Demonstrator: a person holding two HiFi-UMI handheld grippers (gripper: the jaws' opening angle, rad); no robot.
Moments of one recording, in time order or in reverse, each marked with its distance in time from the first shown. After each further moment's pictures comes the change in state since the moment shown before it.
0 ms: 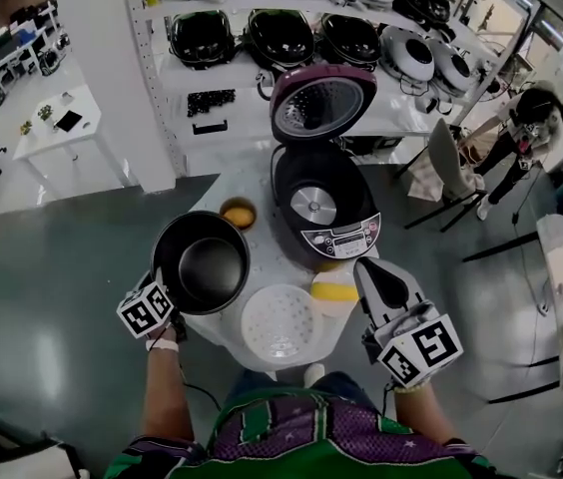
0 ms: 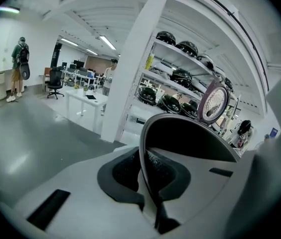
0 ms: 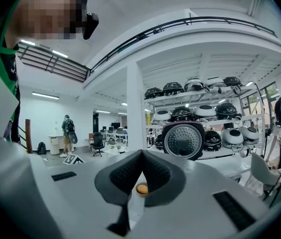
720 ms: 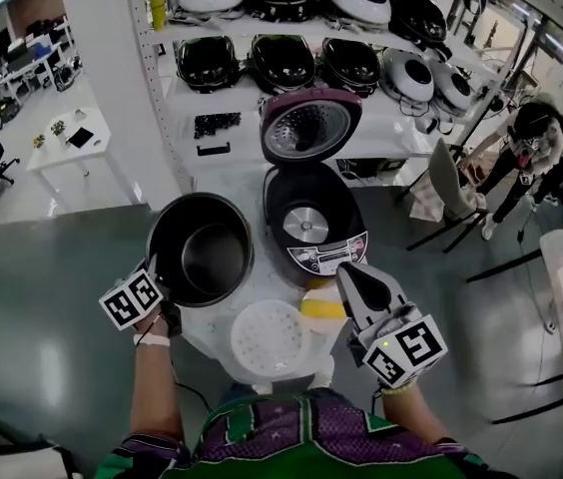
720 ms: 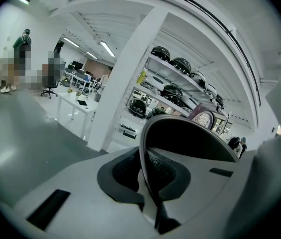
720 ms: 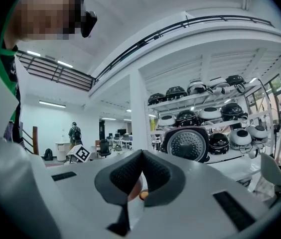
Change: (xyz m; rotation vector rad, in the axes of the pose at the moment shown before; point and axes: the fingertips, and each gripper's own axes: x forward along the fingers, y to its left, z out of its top) left arm -0.037 -0.081 0.073 -0.073 -0.099 -0.112; right arm -0.012 -0.018 0.020 0.022 -0.070 0.086
